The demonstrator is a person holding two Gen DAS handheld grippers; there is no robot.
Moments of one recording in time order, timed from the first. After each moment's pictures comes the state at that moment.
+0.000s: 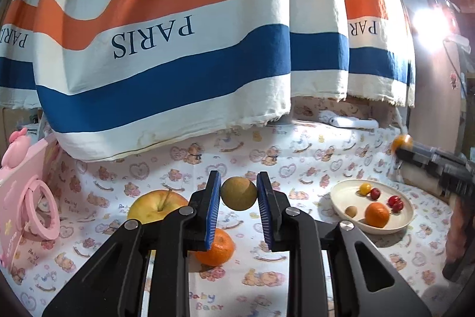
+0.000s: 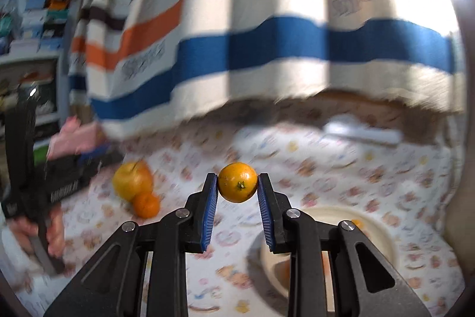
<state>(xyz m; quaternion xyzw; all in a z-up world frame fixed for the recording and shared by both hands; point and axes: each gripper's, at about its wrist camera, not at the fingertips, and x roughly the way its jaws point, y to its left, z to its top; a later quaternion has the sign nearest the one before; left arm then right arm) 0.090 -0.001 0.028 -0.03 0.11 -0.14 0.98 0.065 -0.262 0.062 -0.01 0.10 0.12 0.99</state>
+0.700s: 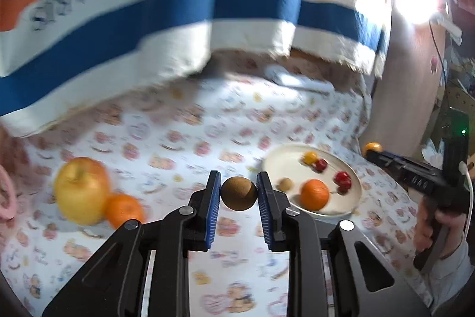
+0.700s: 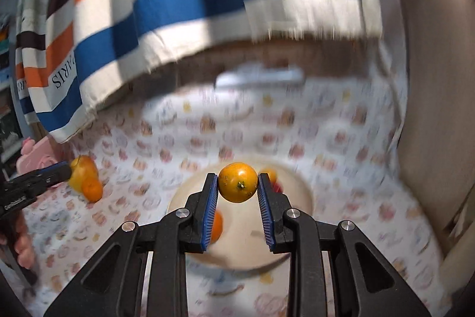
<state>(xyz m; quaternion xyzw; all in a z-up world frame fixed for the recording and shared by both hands) 0.107 -0.091 0.044 -0.02 0.26 -0.23 0.94 0.086 -0.371 0.032 0.07 0.26 0.05 0.96</state>
